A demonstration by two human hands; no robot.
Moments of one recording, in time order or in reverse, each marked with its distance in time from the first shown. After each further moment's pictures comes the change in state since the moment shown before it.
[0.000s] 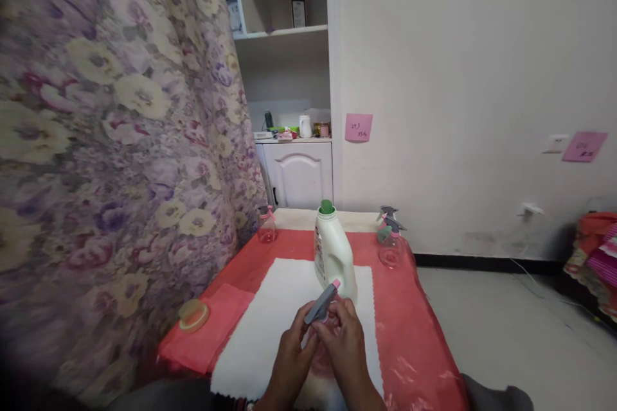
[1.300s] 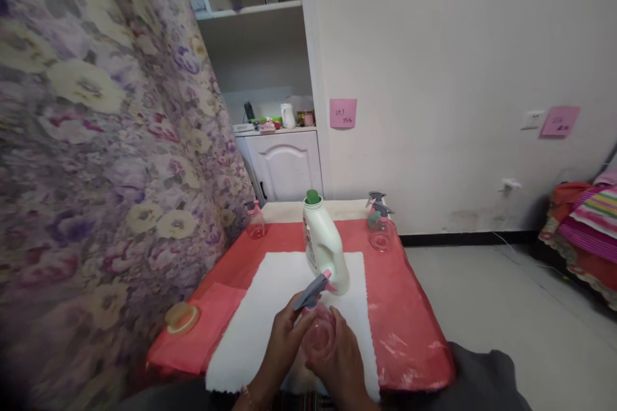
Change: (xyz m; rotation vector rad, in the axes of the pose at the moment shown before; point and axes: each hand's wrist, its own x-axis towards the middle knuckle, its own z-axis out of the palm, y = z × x) left_hand 0.020 0.004 -0.003 0.019 -0.035 -0.023; right_hand -0.046 0.083 0.023 -0.363 0.041 0.103
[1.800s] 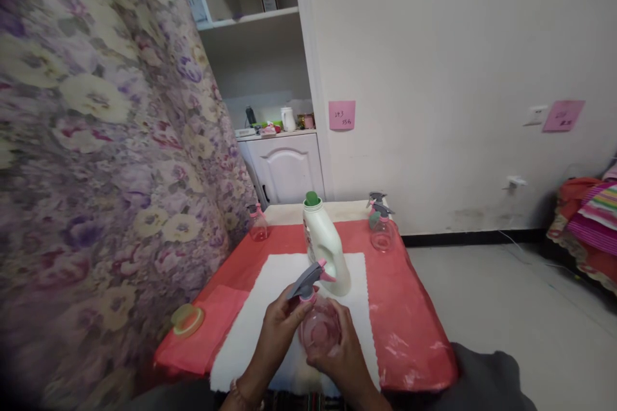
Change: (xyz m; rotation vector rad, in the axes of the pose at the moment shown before) left_hand 0.006 0.036 -0.006 -0.133 0.017 -0.024; right_hand 0.010 -0.017 -0.030 0.683 -0.111 -0.076
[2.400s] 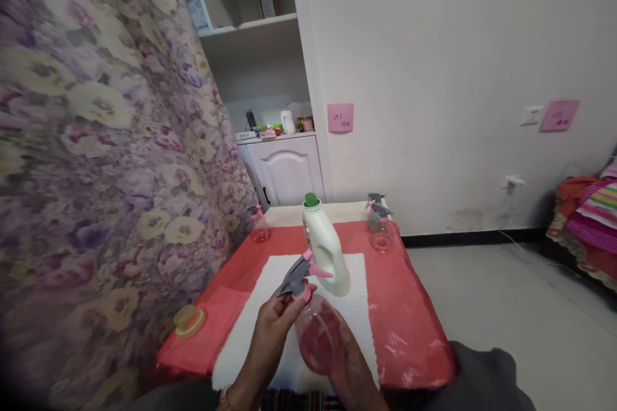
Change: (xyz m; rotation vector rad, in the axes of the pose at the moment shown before) left_hand -0.009 0.028 0.004 -0.139 0.067 -0.049; right_hand -0.010 -0.008 0.009 0.889 -0.045 0.351
